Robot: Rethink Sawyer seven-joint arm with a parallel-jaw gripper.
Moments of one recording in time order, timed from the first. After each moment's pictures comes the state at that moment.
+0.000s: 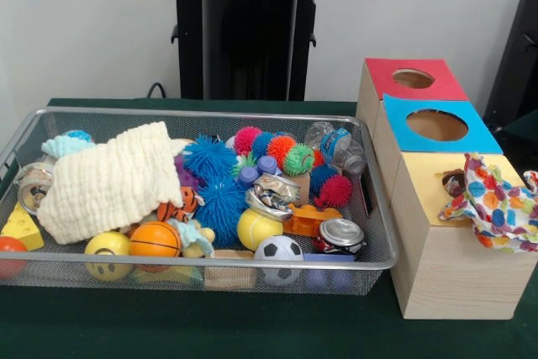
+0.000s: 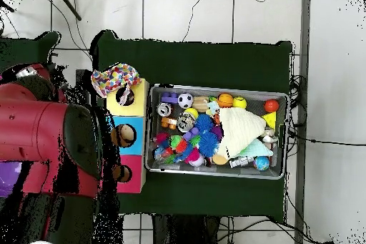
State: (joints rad) arm 0.48 -0.65 -0.55 1.21 0.48 0.76 2.71
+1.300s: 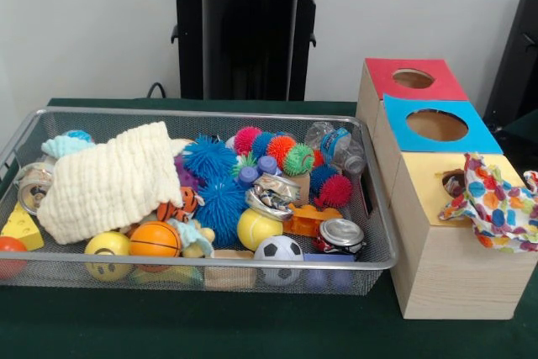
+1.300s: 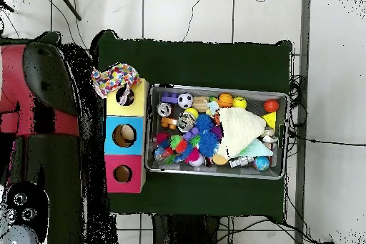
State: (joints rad) arm 0.38 -0.57 -0.39 0.87 0.25 1.13 2.71
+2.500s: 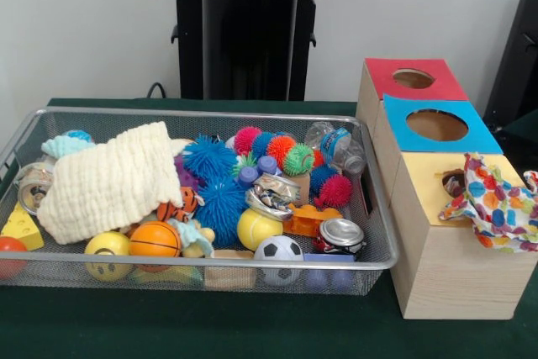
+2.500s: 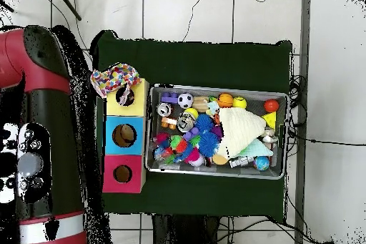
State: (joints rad) arm 0.38 -0.29 -0.38 0.62 0.25 1.12 2.71
